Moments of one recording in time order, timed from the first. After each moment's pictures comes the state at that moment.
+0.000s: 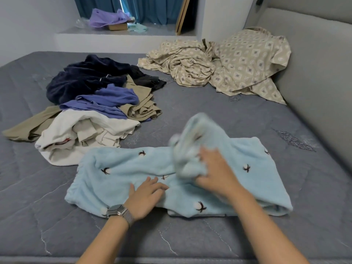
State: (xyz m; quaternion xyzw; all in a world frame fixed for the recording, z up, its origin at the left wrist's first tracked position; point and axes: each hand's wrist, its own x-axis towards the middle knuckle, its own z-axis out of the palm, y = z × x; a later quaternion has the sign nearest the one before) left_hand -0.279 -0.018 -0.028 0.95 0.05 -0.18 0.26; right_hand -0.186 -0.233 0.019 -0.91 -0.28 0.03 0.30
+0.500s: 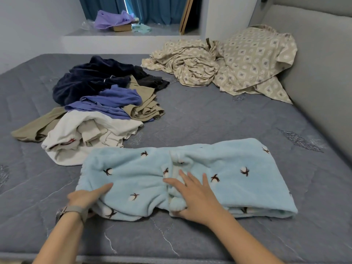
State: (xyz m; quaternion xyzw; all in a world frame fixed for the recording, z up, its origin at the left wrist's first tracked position) left_hand -0.320 0.122 -0.058 0.63 0.58 0.00 0.52; right_hand -0.232 -0.206 -0.016 -0.91 -0.38 0.11 0.13
